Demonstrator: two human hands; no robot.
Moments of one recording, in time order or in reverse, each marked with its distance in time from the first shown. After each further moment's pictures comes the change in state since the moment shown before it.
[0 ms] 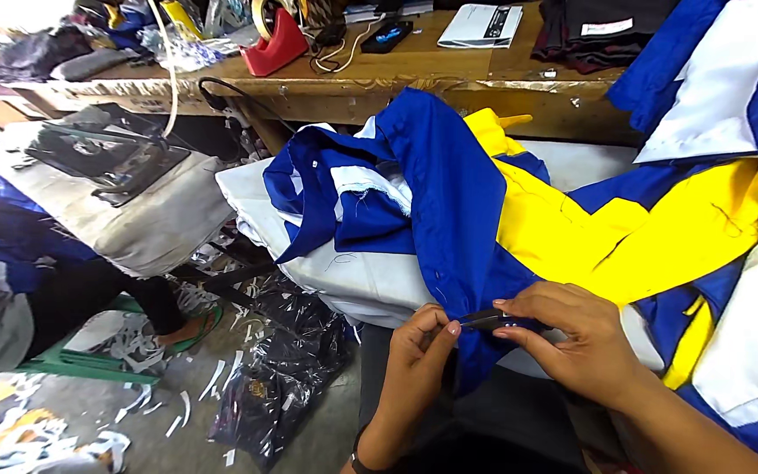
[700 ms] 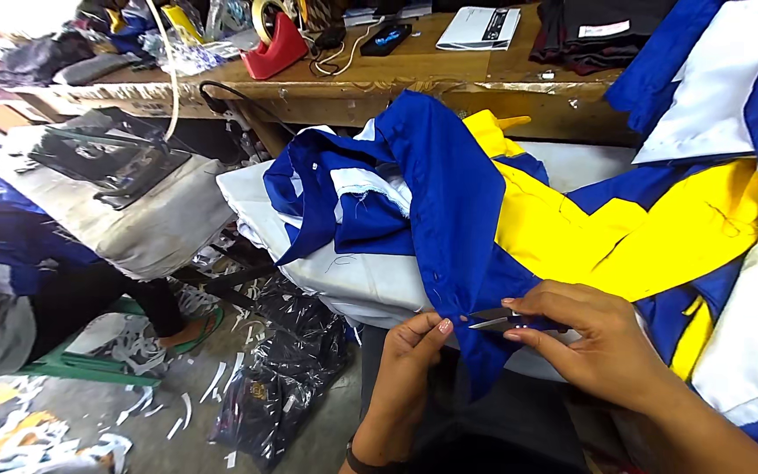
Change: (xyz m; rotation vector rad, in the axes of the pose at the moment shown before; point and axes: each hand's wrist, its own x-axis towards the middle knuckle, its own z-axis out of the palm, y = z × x) left_hand -0.002 0.007 -0.001 -0.354 0.073 -0.290; right_hand 0.000 0.001 -0.014 0.016 -0.072 0.054
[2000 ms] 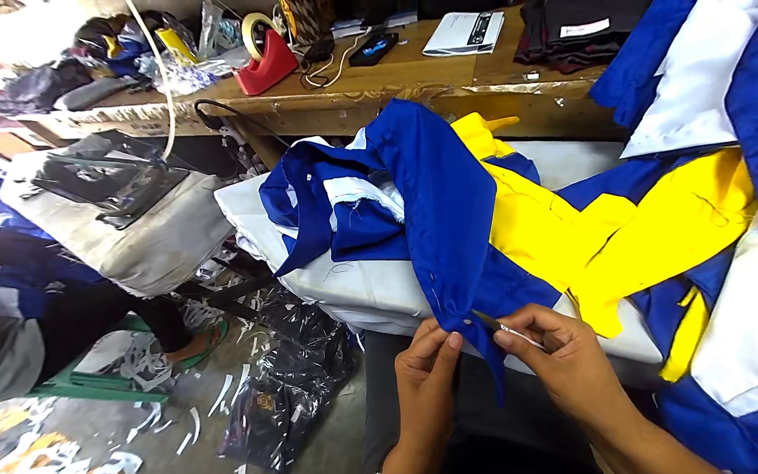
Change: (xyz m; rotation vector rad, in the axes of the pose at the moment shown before) left_hand -0.013 -0.028 0.023 0.081 0.142 0.328; right_hand -0.020 -0.032 0.039 0.682 0.251 0.401
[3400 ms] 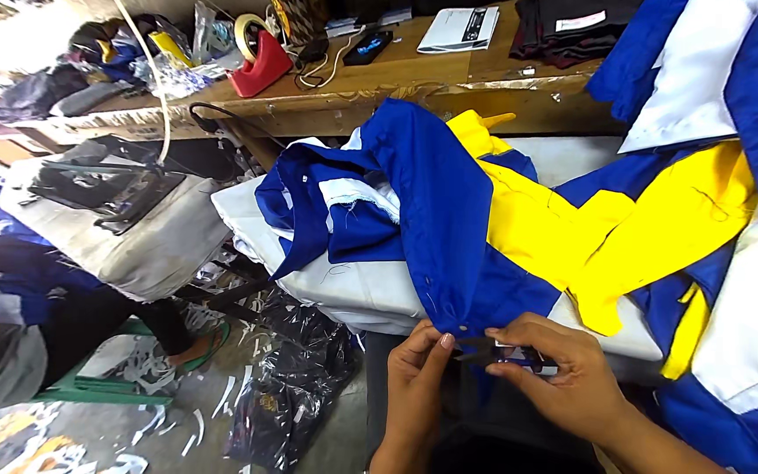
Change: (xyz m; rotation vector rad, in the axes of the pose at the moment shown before) left_hand 0.007 0.006 -0.013 -0.009 -0.092 -0.094; right_hand -0.002 0.009 -0.011 -0.344 -0.108 -0.320
